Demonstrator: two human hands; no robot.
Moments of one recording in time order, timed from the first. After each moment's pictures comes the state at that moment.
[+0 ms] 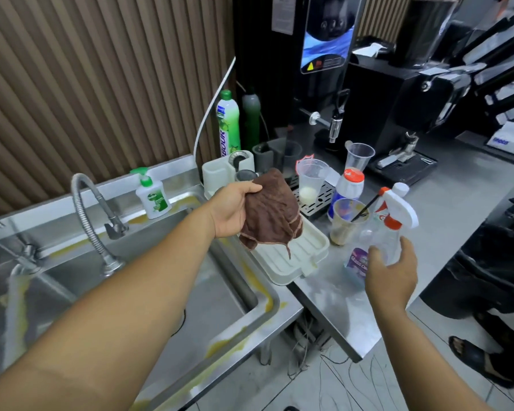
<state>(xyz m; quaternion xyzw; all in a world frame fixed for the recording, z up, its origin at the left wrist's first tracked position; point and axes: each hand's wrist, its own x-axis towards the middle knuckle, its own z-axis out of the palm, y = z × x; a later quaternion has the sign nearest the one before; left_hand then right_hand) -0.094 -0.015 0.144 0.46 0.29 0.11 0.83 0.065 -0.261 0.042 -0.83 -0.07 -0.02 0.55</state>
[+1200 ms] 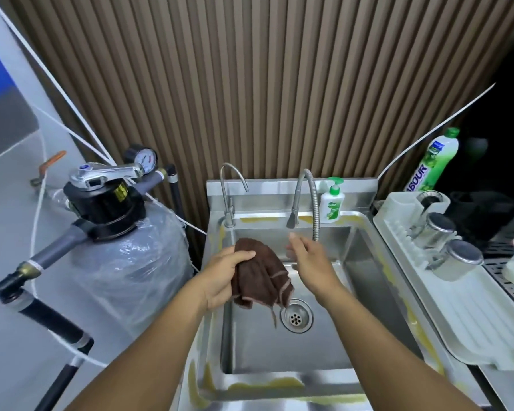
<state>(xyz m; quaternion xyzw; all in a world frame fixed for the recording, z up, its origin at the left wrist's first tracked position) -0.484 -0.001 0.081 0.32 0.46 0.41 0.72 -0.294 -0.013 0.085 -0.63 -0.49 0.42 0.42</state>
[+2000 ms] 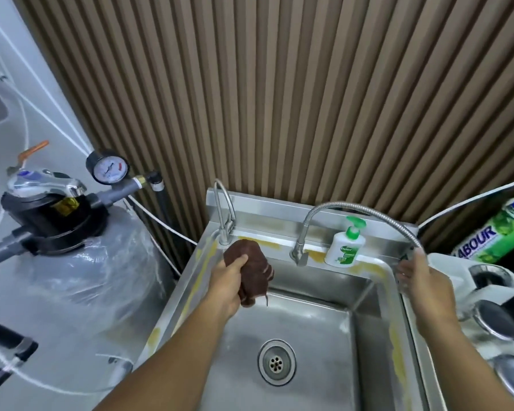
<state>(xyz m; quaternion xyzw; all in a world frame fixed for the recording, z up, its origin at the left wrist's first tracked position) -0.384 0.120 0.032 0.12 0.60 0.54 0.57 -0.054 0.144 0.064 -0.76 -0.36 0.32 0.43</state>
